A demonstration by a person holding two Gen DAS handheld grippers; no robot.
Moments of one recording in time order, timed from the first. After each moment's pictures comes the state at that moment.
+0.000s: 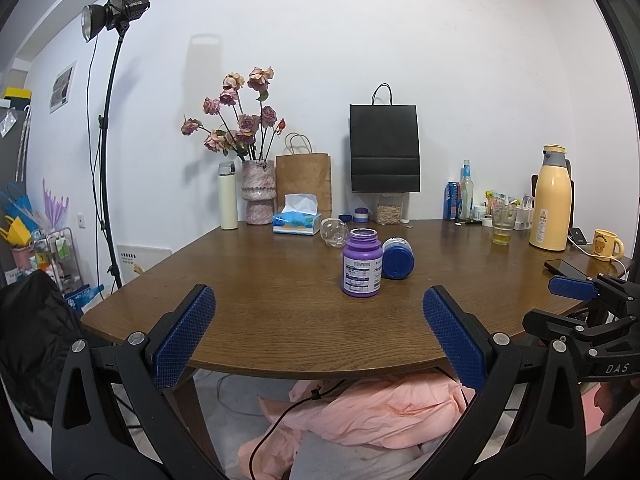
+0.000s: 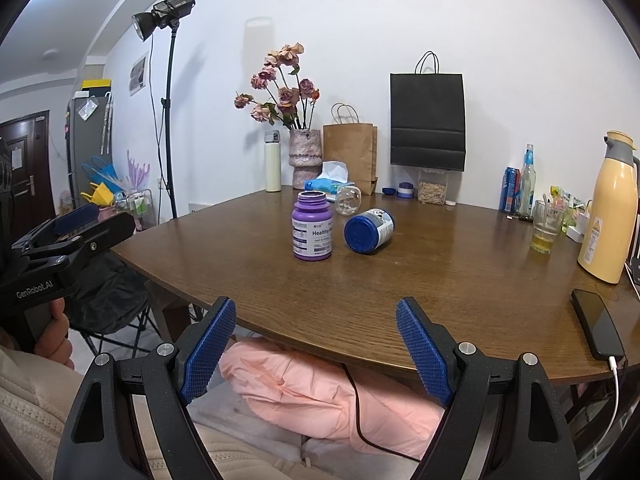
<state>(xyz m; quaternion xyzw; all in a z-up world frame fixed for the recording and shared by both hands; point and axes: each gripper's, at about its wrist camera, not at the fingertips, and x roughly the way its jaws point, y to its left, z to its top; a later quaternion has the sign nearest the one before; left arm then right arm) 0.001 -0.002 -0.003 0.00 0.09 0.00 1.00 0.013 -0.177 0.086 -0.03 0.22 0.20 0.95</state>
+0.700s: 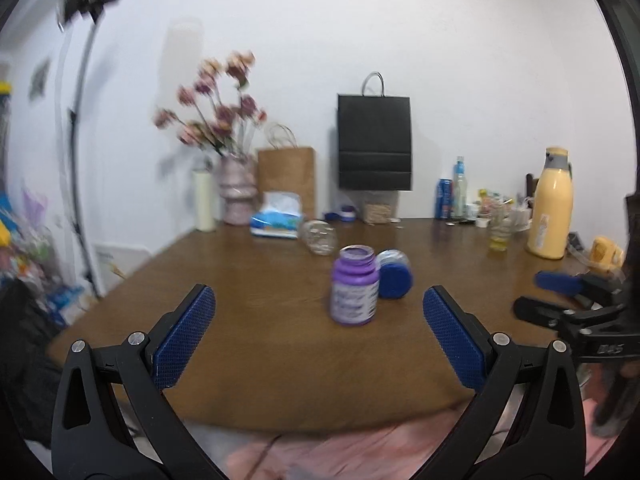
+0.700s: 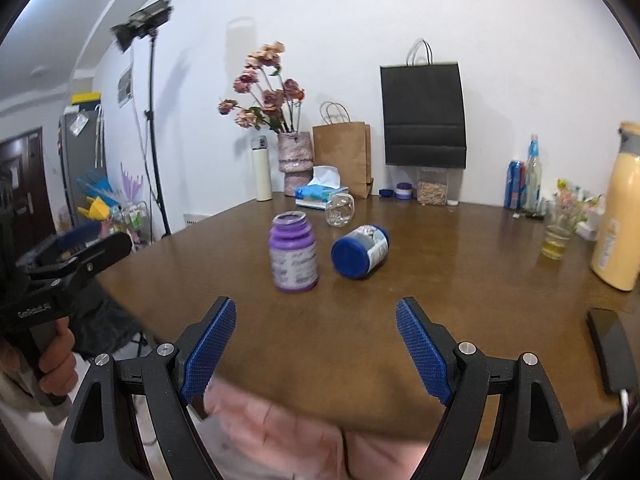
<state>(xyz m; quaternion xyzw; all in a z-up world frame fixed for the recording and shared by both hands) 0.089 0.002 0.027 -0.01 0.12 -0.05 0.99 0.097 -0.186 0.102 0.01 0.24 0.20 0.95</state>
